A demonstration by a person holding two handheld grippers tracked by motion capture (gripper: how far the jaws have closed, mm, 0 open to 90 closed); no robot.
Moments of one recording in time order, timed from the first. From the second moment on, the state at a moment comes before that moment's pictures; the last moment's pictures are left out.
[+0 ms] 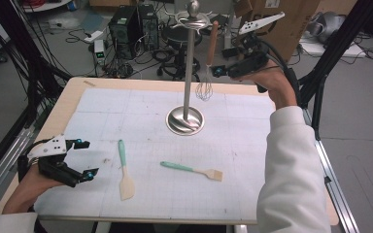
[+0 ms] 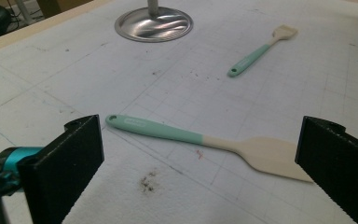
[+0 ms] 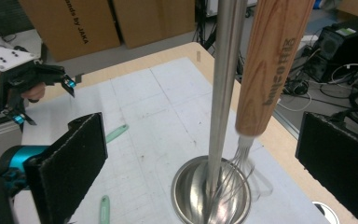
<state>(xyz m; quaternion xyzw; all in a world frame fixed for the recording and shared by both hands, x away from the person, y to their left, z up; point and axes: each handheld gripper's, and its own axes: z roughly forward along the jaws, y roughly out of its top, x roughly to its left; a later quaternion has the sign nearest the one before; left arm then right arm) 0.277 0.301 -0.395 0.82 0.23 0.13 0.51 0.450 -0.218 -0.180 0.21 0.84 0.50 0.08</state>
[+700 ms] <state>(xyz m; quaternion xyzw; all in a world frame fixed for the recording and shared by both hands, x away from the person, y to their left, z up) 0.276 0.304 -0.392 0.81 0.22 0.10 0.53 0.436 -0.239 -0.165 0.22 0.83 0.50 0.09</state>
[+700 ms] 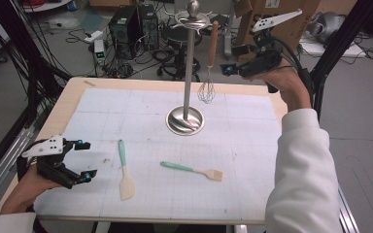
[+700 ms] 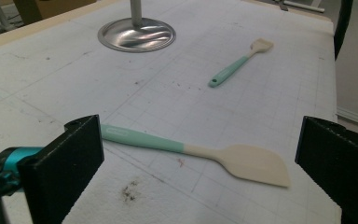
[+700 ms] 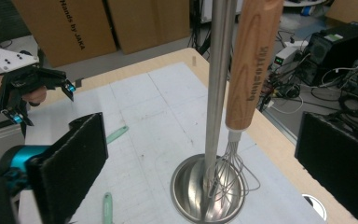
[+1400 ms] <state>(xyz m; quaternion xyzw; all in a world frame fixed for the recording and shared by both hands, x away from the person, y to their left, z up) 0.277 0.304 -0.392 0.81 0.23 0.10 0.53 0.428 -0.228 -0.133 0.19 0.83 0.51 0.11</state>
